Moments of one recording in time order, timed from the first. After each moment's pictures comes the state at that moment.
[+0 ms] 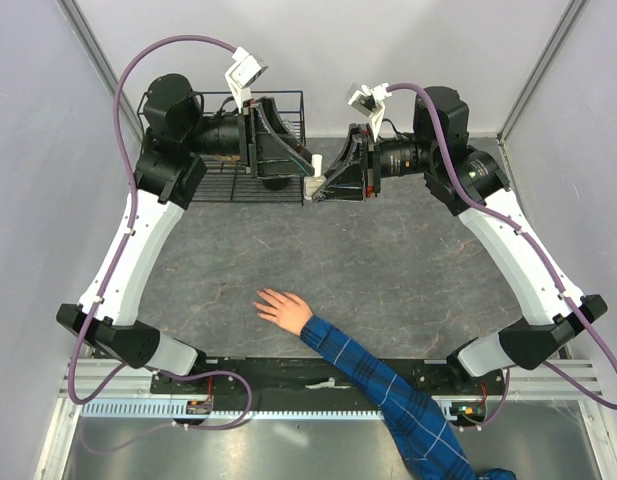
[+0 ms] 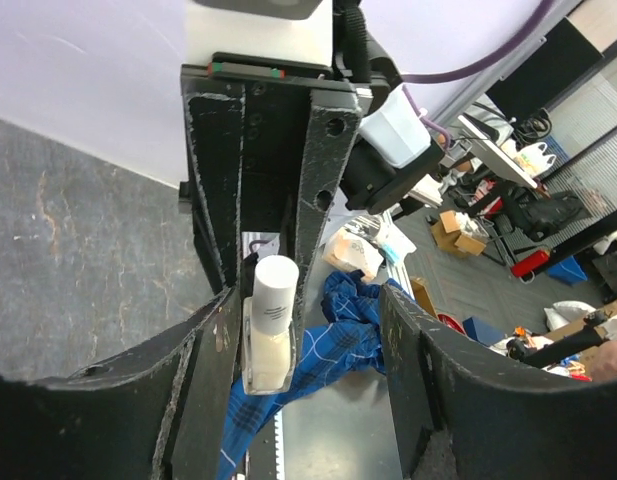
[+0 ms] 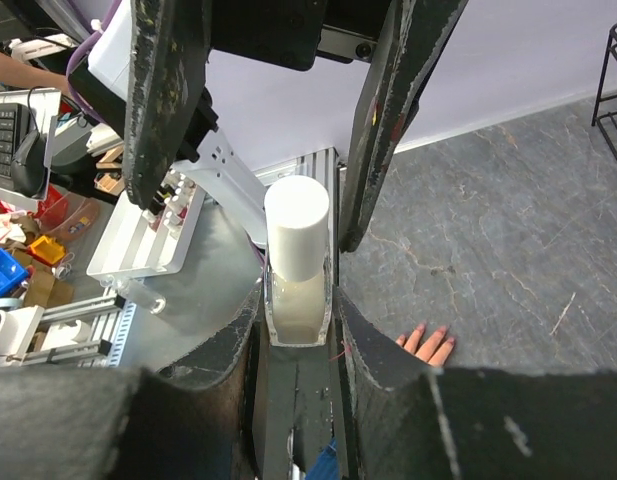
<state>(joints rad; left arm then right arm) -0.41 1.46 1.81 -0.20 1.24 -0.73 0.55 1.47 1.82 -0.50 -1.08 0.27</state>
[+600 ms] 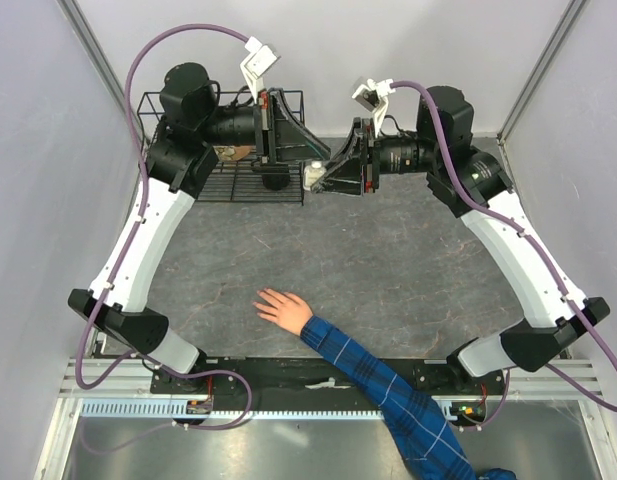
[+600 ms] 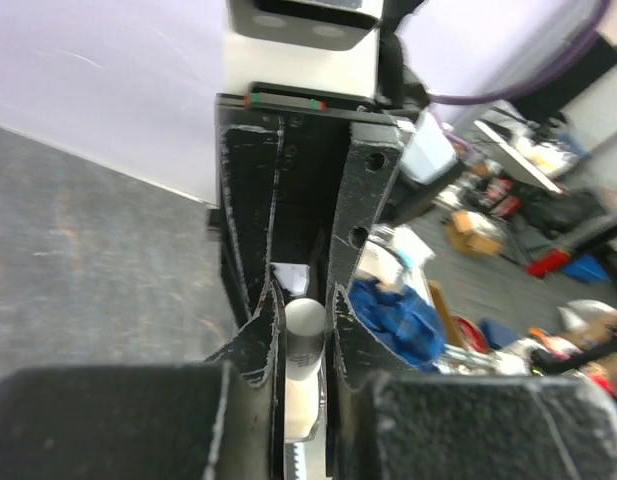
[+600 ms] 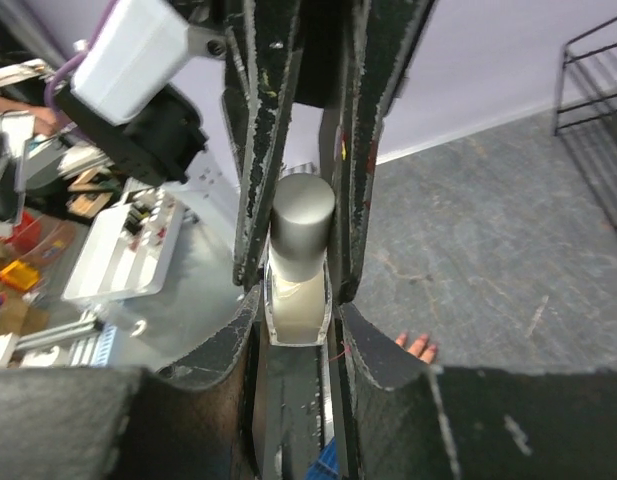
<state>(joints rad) -0.45 1.54 1.91 -0.21 1.20 -0.70 0.55 1.46 1.82 -0.48 -1.01 0.28</state>
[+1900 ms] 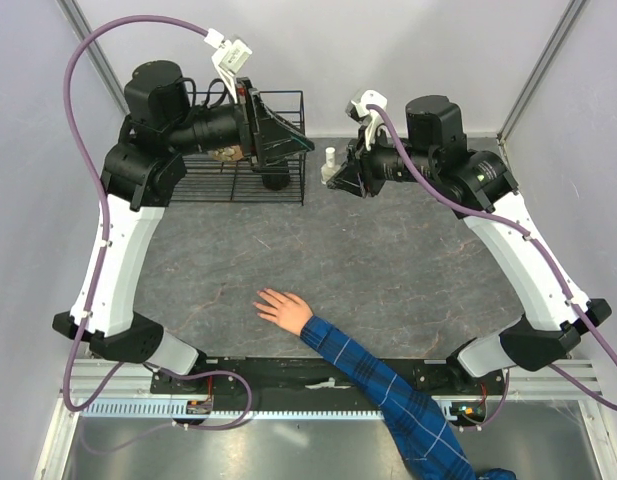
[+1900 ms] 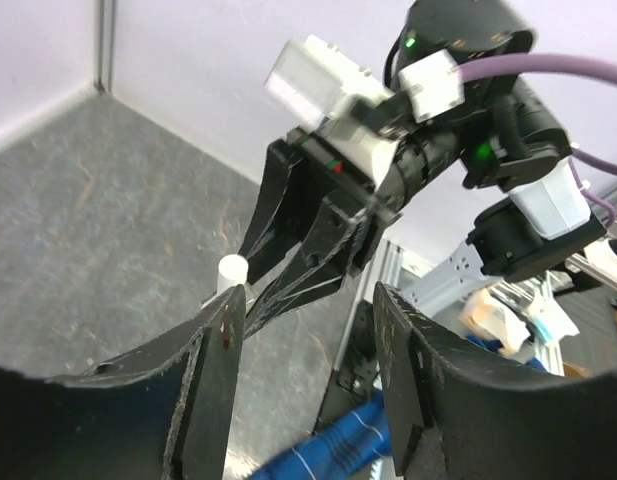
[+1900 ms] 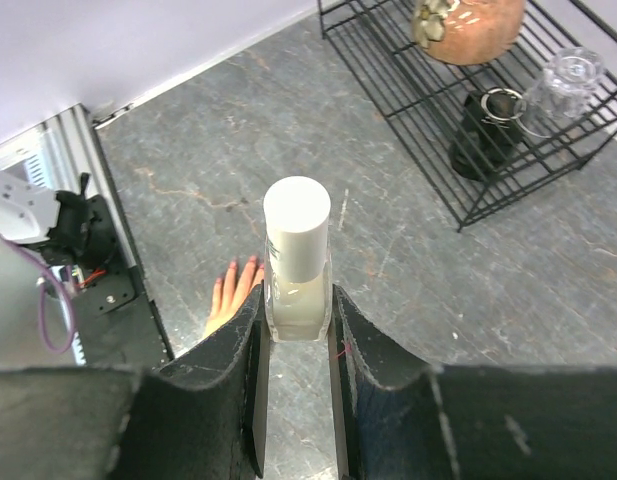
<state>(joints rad) -0.45 1.49 2.14 -0.69 0.81 -0.38 0.60 1.47 1.91 -0.82 -0.48 -0.05</state>
